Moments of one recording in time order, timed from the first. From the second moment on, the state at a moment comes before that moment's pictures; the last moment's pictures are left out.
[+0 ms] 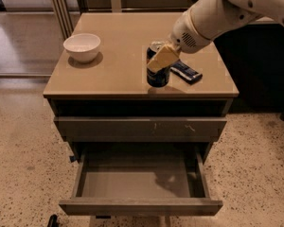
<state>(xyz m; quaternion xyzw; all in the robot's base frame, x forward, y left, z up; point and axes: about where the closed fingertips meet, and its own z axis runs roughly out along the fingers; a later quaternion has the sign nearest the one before) 0.607 -0.063 0.930 -0.50 0.79 0.11 0.33</state>
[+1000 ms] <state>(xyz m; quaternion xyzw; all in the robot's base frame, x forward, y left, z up) 0.662 -0.040 0.906 -0.49 0.80 0.13 0.33</state>
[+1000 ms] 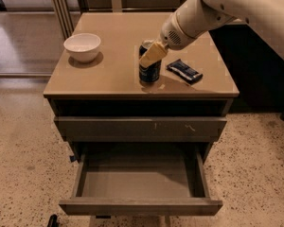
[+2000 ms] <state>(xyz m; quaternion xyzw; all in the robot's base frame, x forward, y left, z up) 0.674 -0.029 0.881 -0.49 0.80 0.15 0.31</state>
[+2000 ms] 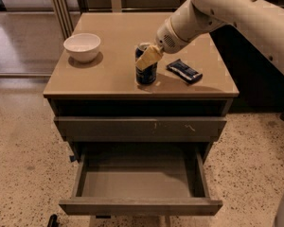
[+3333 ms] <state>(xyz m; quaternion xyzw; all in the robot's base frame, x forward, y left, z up) 0.674 -0.029 0.881 -0.49 0.80 0.15 0.31</state>
